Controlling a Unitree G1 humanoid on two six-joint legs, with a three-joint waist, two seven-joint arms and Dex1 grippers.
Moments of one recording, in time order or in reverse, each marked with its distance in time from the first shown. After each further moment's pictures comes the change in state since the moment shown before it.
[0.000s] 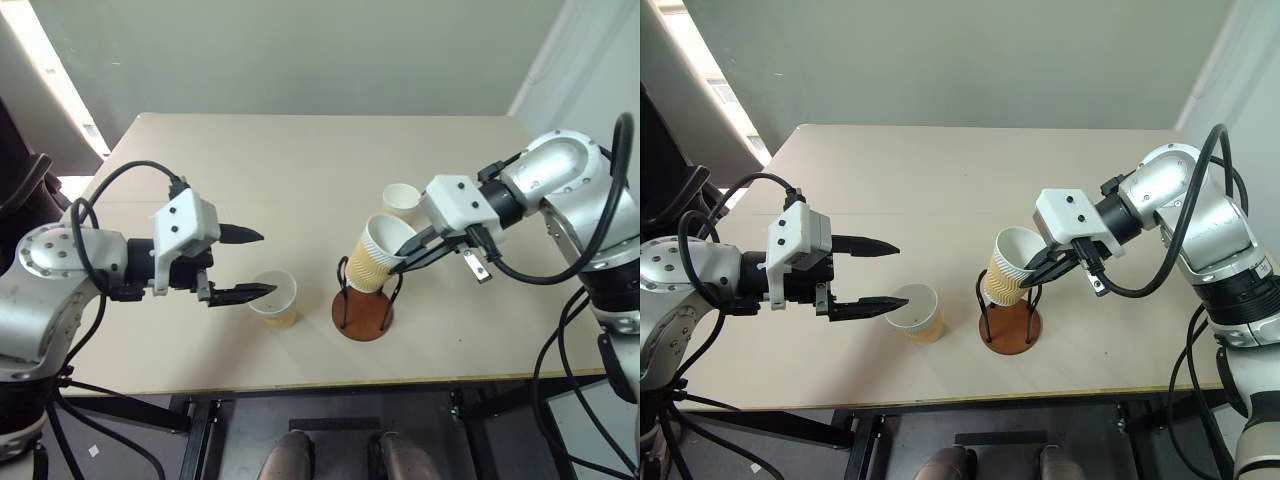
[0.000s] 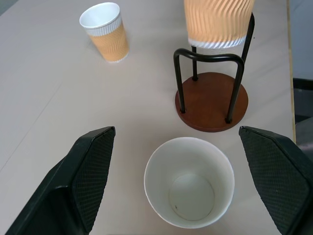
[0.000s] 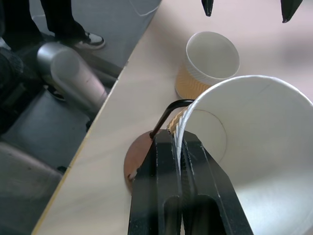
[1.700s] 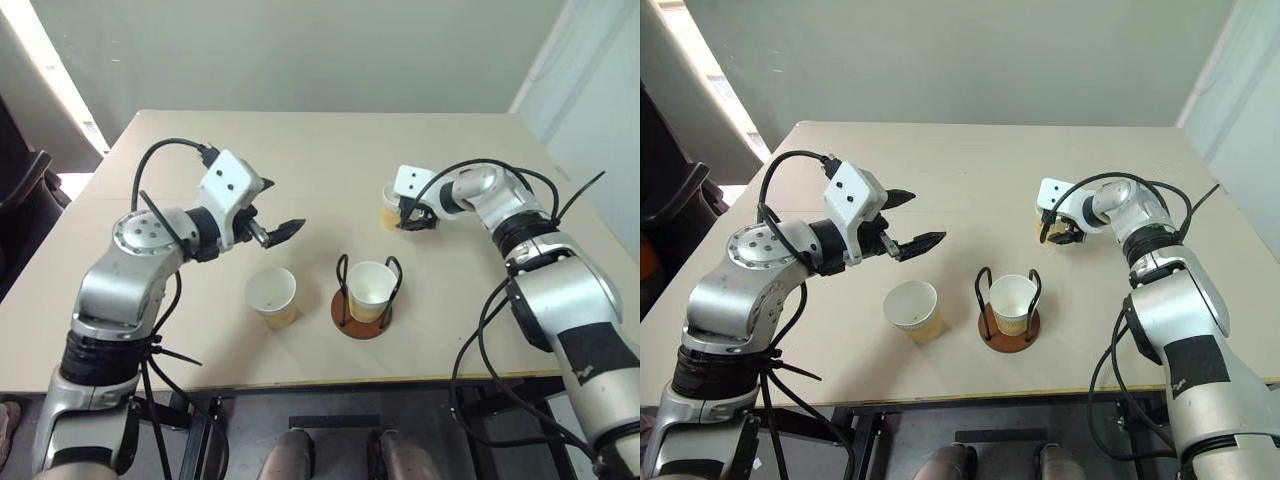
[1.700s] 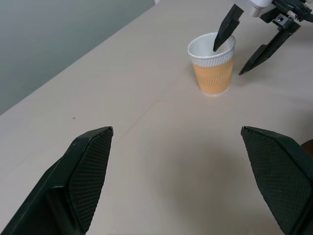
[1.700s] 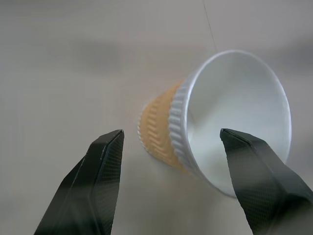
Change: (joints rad) left arm -0.216 -0.315 -0.157 0.120 0.238 0.038 0.410; right arm -0.325 0.404 0.026 1.378 -0.693 -0.491 -0.689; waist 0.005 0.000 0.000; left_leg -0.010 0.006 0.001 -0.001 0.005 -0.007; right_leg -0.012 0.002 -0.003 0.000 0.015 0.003
